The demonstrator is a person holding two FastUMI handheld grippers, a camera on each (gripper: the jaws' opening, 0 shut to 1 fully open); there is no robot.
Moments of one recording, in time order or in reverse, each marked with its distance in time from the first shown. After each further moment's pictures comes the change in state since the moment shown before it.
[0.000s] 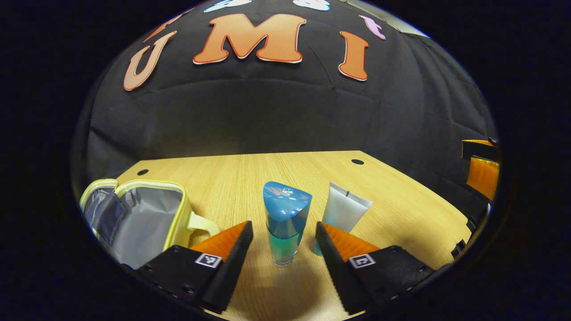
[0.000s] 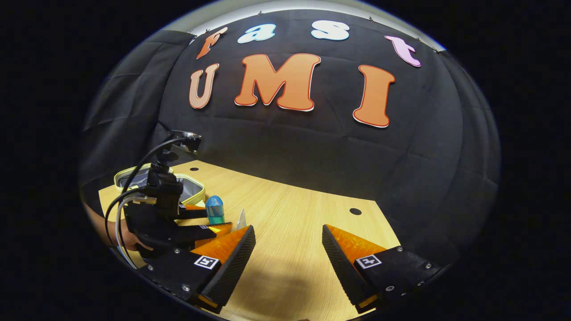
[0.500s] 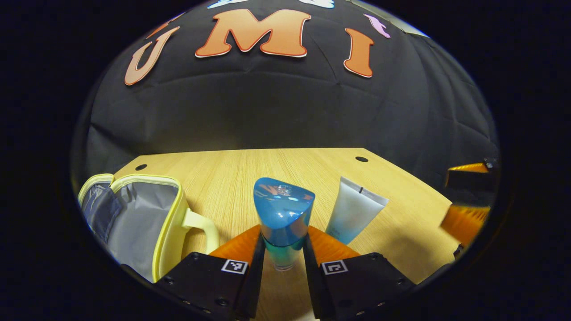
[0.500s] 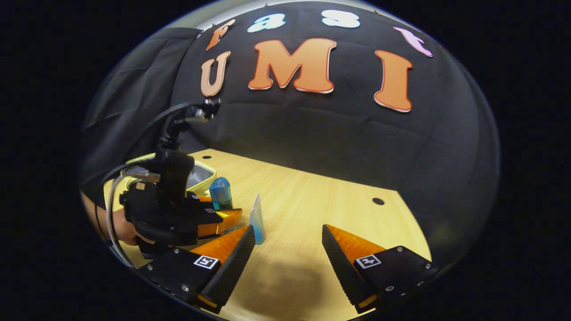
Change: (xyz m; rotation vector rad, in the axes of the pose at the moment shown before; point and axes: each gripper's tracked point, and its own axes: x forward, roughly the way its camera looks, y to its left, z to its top) left arm -0.002 0.008 -0.003 -0.016 0.021 0.019; right arm 0.053 0.050 -0.052 0.014 0.086 0.139
